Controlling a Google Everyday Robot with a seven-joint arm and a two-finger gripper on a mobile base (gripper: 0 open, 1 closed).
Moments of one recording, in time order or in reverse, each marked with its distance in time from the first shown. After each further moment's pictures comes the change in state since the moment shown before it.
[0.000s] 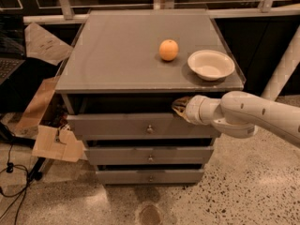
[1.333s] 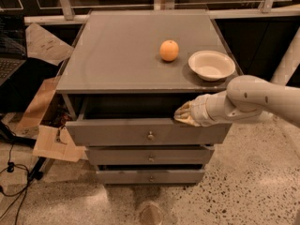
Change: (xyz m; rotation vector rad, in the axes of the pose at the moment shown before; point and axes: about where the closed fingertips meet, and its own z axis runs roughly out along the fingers) arm -0.012 0.034 -0.038 -0.281 0.040 -0.057
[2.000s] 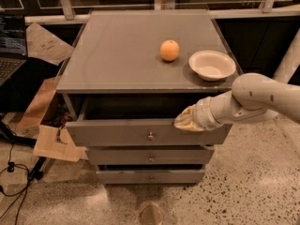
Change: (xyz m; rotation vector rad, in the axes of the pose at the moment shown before) arm -0.010 0.031 -0.016 -0.144 -0.059 -0.011
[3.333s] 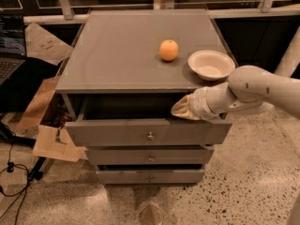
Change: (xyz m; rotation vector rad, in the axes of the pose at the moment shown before) arm -0.012 -0.042 0.000 0.095 -0.010 -0.031
